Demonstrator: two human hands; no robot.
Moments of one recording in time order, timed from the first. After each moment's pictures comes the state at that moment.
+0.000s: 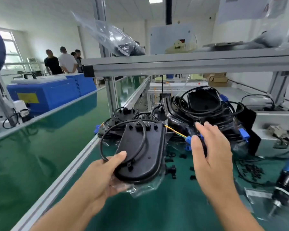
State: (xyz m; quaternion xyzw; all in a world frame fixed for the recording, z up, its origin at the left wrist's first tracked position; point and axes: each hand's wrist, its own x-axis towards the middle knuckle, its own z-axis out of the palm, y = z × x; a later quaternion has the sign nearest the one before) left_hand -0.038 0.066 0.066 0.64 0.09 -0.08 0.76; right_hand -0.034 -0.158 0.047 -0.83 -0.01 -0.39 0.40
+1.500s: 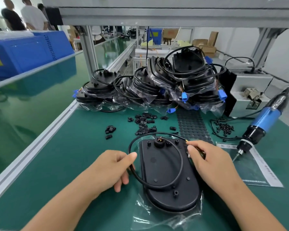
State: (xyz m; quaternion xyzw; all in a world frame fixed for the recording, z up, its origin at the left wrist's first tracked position) left_hand -0.059 0.037 0.000 0.86 -0.03 -0.18 0.47; right_hand -0.096 -0.214 -0.010 -0.93 0.06 -0.16 0.32
